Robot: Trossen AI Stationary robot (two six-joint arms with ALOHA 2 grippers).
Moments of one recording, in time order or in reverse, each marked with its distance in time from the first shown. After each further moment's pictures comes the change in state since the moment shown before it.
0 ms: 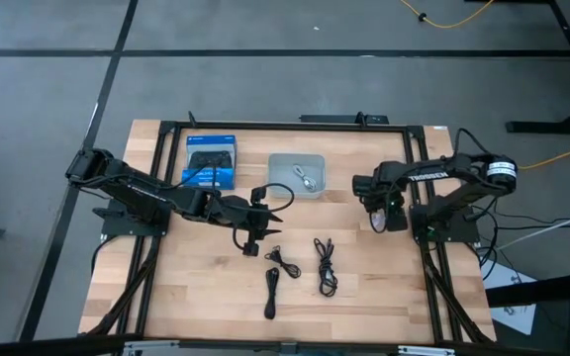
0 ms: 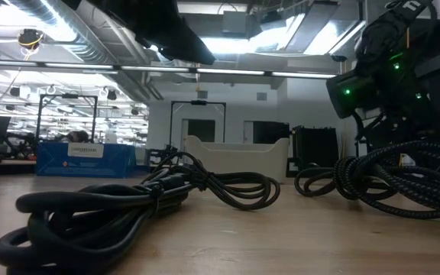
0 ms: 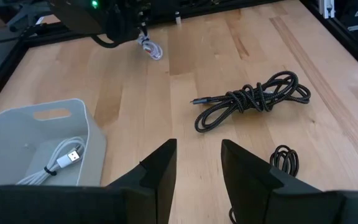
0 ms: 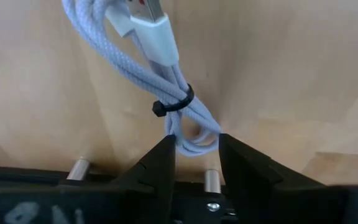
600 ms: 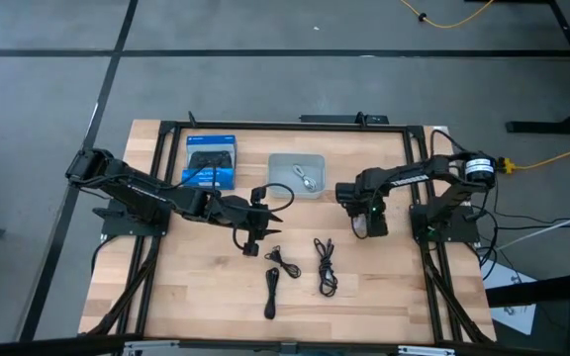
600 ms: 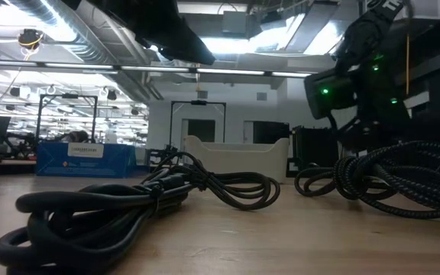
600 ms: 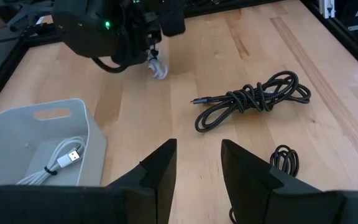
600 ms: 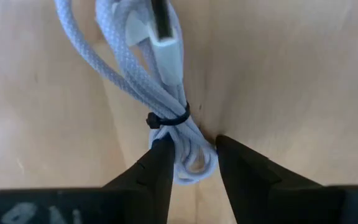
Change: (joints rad) left arm 0.000 0.000 0.000 -0.001 -0.001 0.000; right arm 0.112 0.177 0.125 0.145 -0.067 0.147
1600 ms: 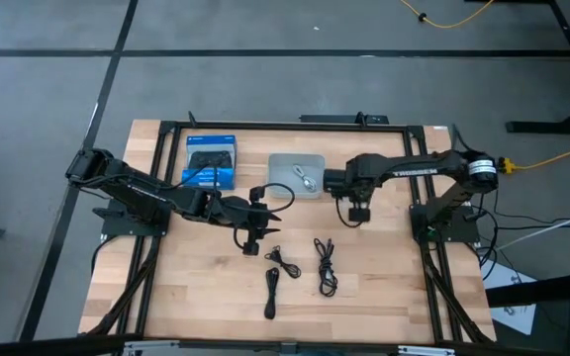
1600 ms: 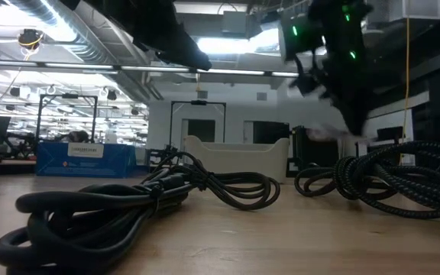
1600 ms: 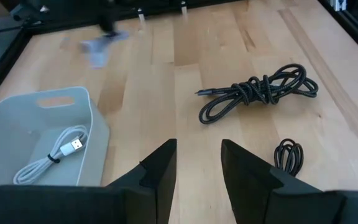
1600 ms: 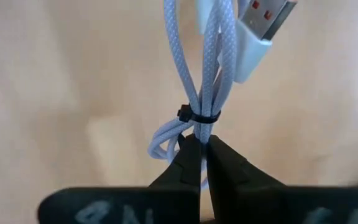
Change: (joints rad) left arm 0.000 0.000 0.000 -0.028 -0.019 -0.026; right arm 0.039 -0.033 0.404 -0.253 0.254 0.140
